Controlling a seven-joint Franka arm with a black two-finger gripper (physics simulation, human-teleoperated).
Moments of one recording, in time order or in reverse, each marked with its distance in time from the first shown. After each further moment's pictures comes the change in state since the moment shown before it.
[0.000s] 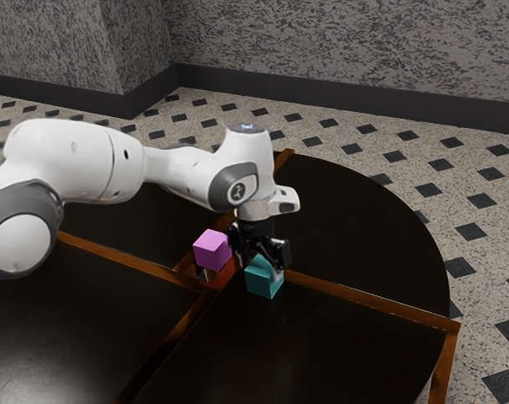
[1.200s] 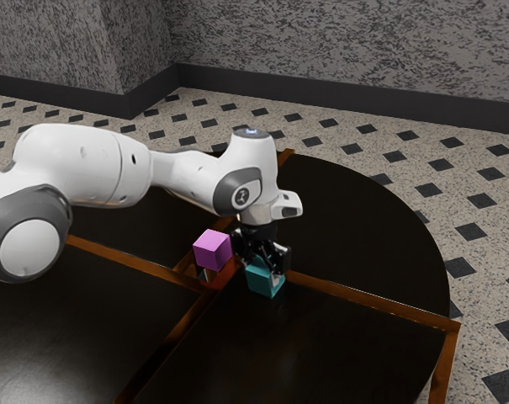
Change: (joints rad) arm -0.028 0.023 0.029 0.020 -0.002 0.001 -0.009
